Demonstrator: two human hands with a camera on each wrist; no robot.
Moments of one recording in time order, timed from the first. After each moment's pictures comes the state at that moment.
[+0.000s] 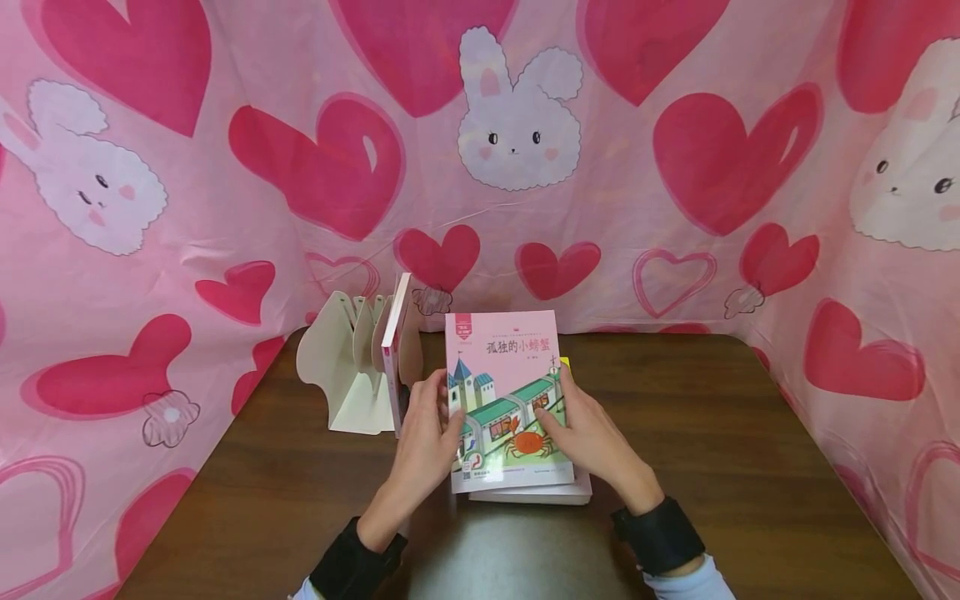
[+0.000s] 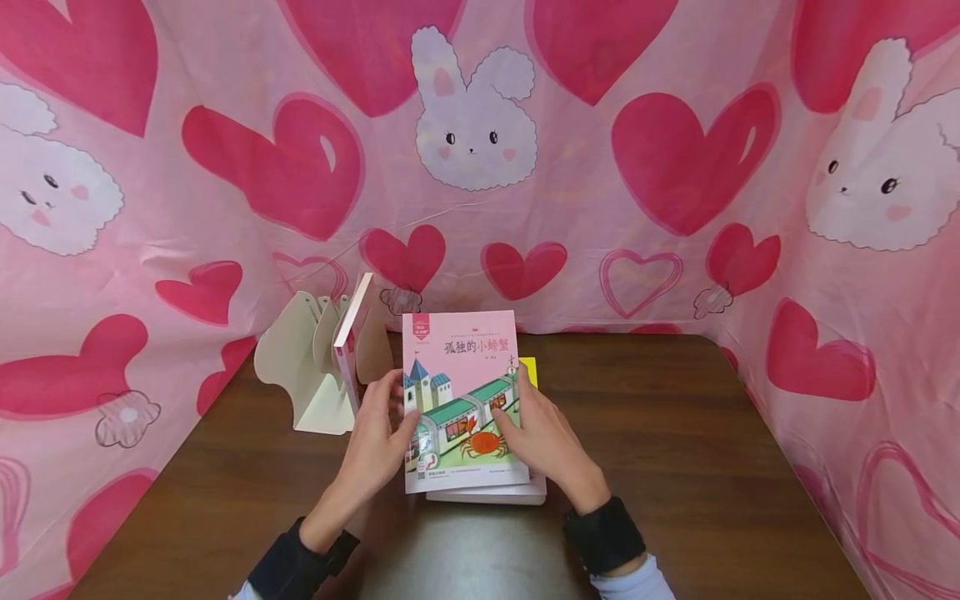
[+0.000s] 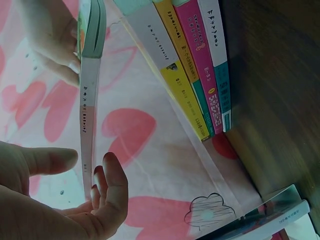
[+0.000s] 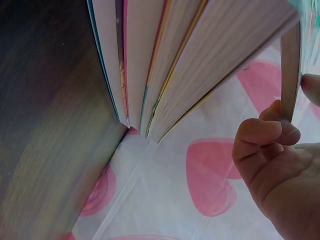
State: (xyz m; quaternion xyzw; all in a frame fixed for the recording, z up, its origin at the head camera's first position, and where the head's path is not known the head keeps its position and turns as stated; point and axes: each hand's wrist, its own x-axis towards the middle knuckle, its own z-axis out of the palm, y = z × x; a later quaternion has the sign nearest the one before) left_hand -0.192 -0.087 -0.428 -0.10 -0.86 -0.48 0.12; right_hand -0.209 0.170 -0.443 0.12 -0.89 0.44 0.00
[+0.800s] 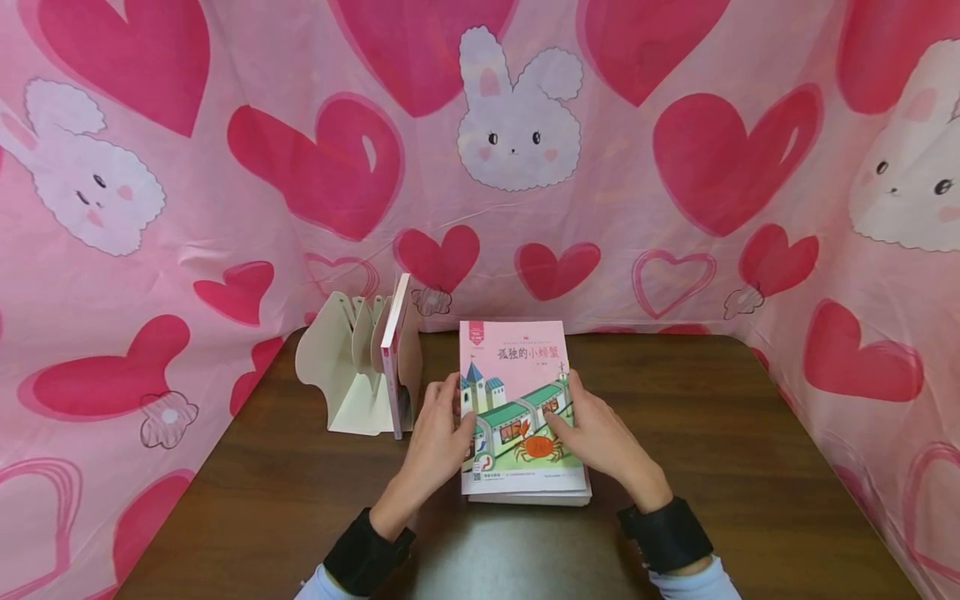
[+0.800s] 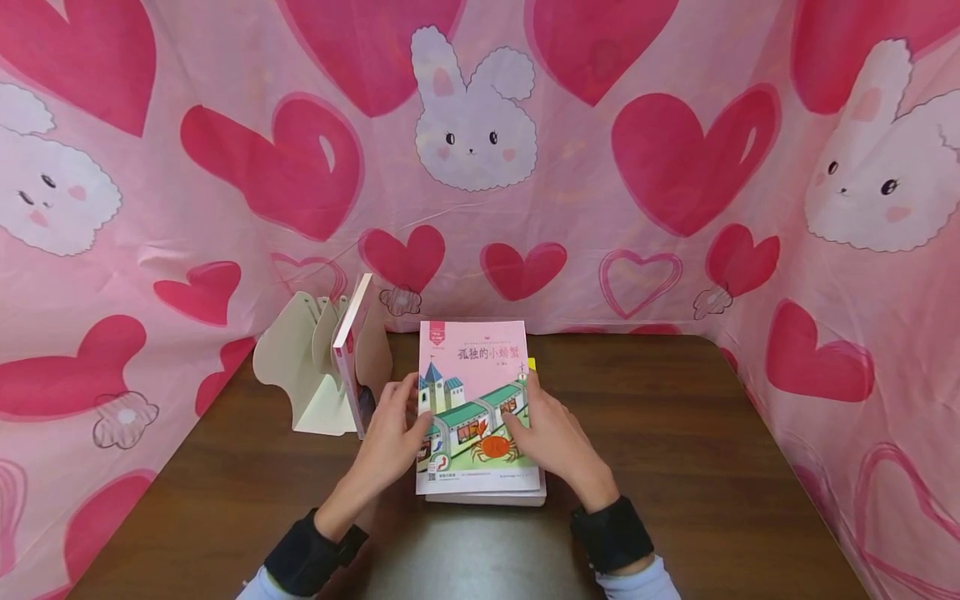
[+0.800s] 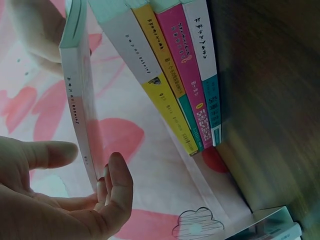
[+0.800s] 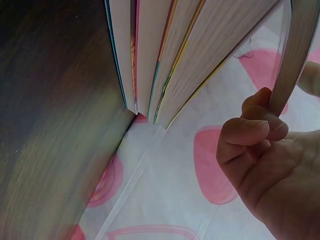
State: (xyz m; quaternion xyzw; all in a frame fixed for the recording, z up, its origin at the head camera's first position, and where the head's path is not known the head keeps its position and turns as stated) left_hand -0.207 -0.077 -0.440 -0.11 -0.88 -0.45 0.09; right_hand -0.212 0.183 -0.443 0.11 -0.92 0.39 -0.02
